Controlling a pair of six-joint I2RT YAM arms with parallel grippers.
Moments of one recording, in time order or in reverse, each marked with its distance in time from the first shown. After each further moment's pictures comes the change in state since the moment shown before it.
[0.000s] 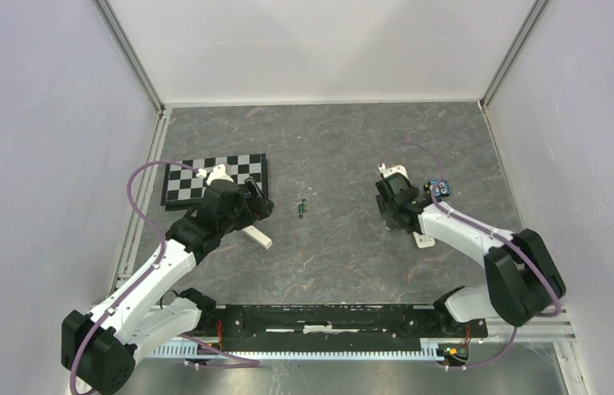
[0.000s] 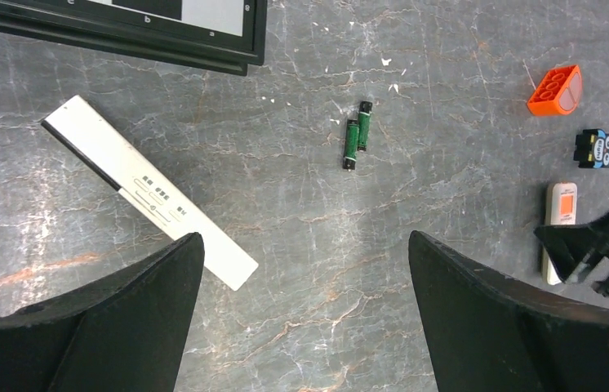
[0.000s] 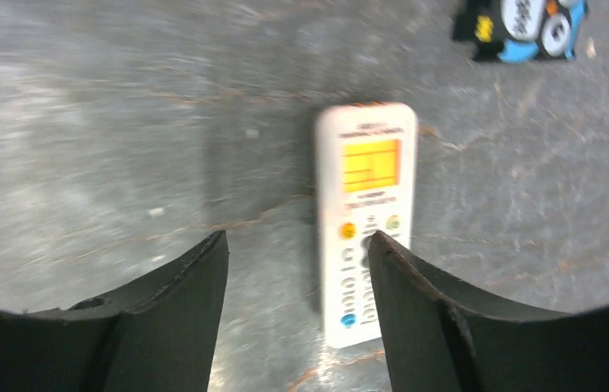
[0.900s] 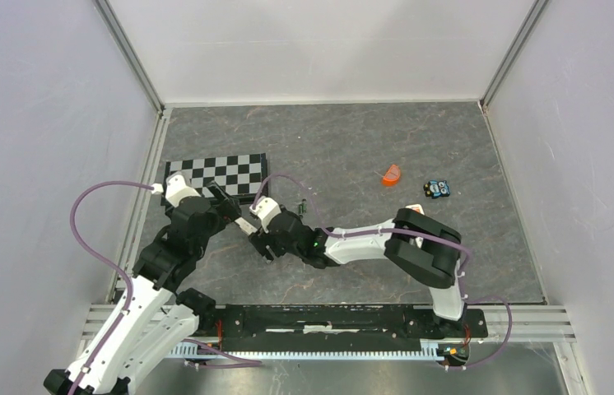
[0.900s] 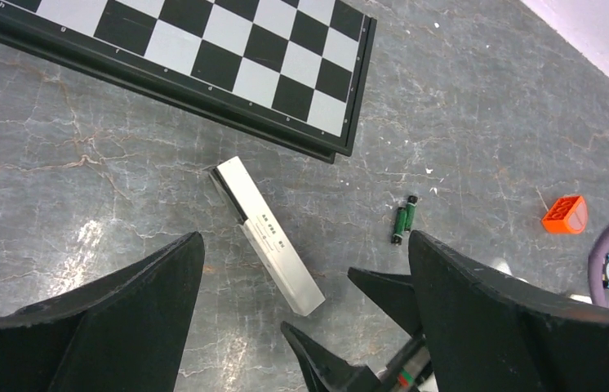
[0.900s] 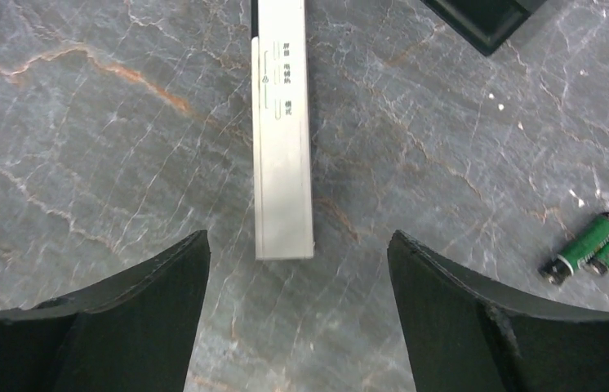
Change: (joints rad) left arm 0.031 -0.306 0.021 -0.198 -0.309 0.002; right arm 0.673 0.492 0.323 0.738 -0.267 0.018
